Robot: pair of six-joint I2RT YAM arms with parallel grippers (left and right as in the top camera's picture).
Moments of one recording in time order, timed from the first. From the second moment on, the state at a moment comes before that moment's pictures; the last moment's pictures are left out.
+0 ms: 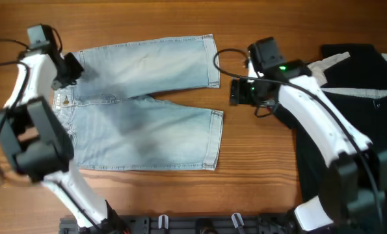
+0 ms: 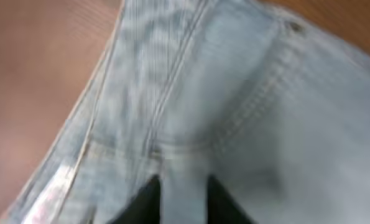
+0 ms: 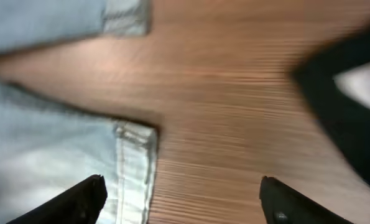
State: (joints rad) left arm 0.30 2.06 1.58 -0.74 0.00 -0.33; right arm 0.31 1.73 1.30 -0.90 -0.15 0.30
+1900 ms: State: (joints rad) left arm 0.54 1.49 0.68 -0.71 0.04 -0.60; right arm 0.13 1.51 1.04 -0.93 -0.26 0.39
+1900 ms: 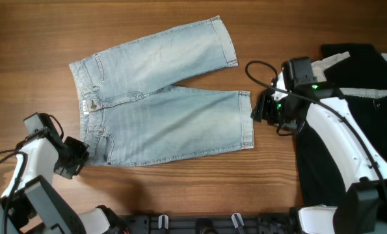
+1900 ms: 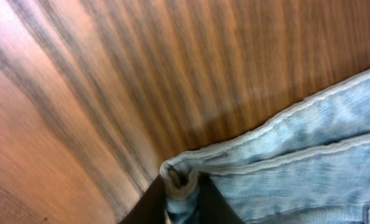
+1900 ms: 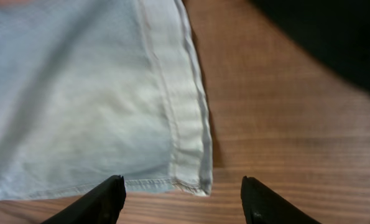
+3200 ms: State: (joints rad) left arm 0.54 1.07 0.83 -1.10 0.13 -0.47; right arm 0.14 1.09 1.03 -0.98 -0.35 0.39
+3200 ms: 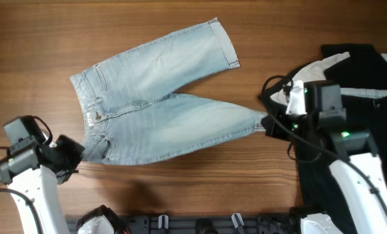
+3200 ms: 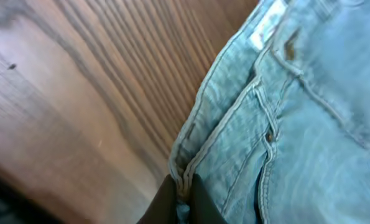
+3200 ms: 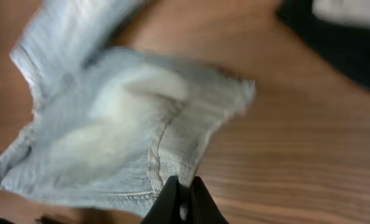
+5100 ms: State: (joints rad) left arm 0.42 1.54 1.18 -0.61 -0.07 -0.43; right arm 0.27 1.73 1.29 -0.45 -0.47 0.63
